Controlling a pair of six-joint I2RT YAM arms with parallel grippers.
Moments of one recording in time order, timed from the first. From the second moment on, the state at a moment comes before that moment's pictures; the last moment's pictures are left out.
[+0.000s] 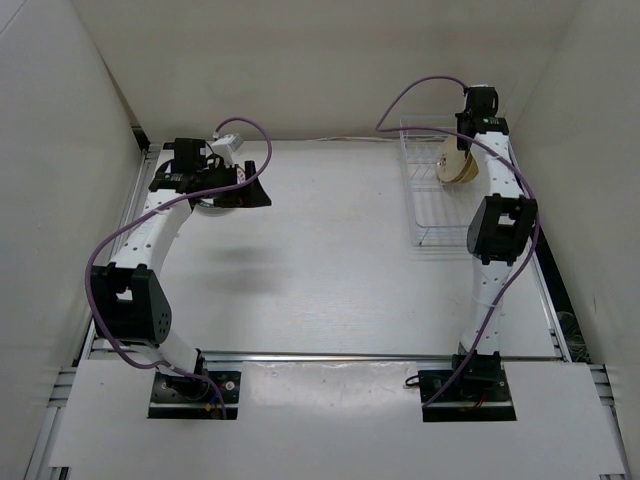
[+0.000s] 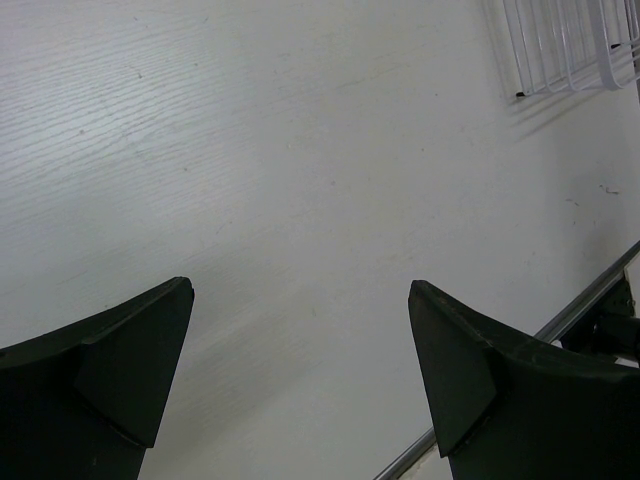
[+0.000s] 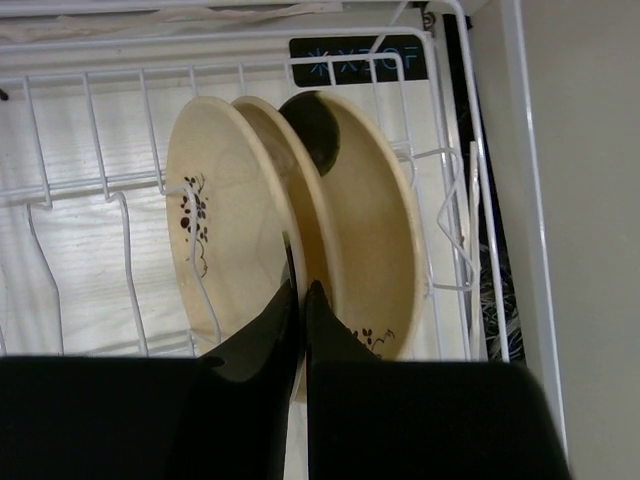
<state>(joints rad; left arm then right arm) -0.09 1.58 1.38 -0.58 0.59 -0.09 -0.03 2.40 2.37 -0.69 0.22 -0.13</state>
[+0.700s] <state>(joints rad) -0.09 1.55 1.42 -0.62 0.70 -0.07 0.05 1.97 2.24 -0.71 0.08 -0.06</state>
